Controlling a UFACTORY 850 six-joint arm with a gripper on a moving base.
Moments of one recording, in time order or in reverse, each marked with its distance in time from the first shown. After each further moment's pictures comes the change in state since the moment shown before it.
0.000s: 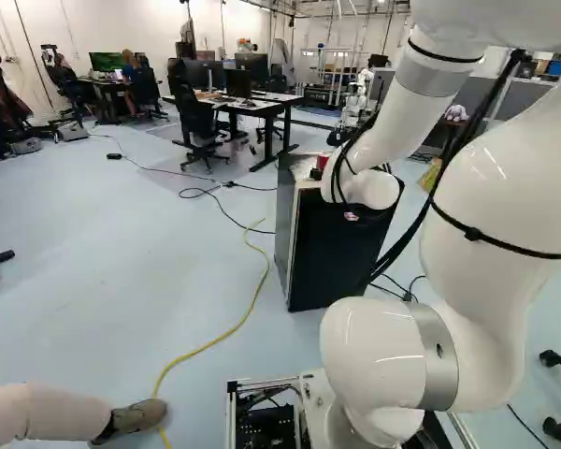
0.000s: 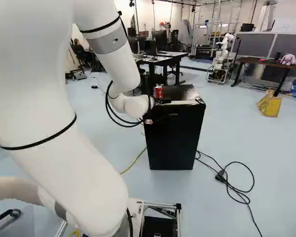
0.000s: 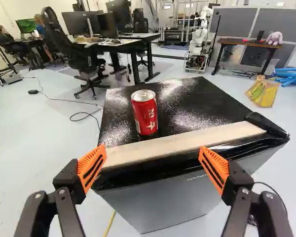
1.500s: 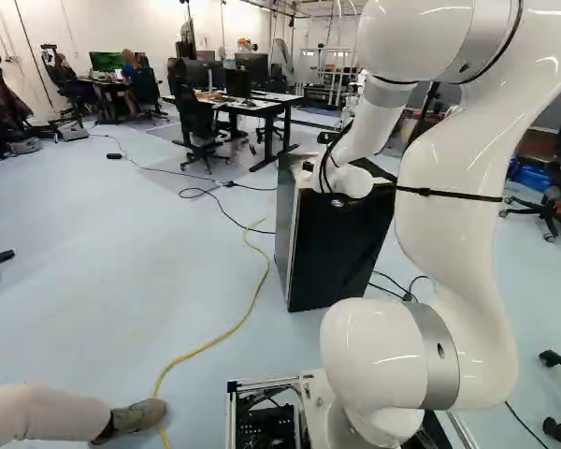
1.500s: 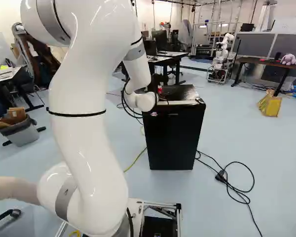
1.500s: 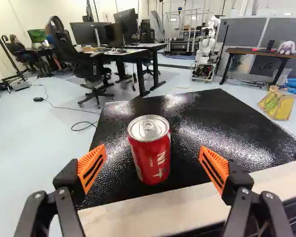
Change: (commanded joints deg) arm 1.8 -18.9 -17.4 0.0 5.9 0.0
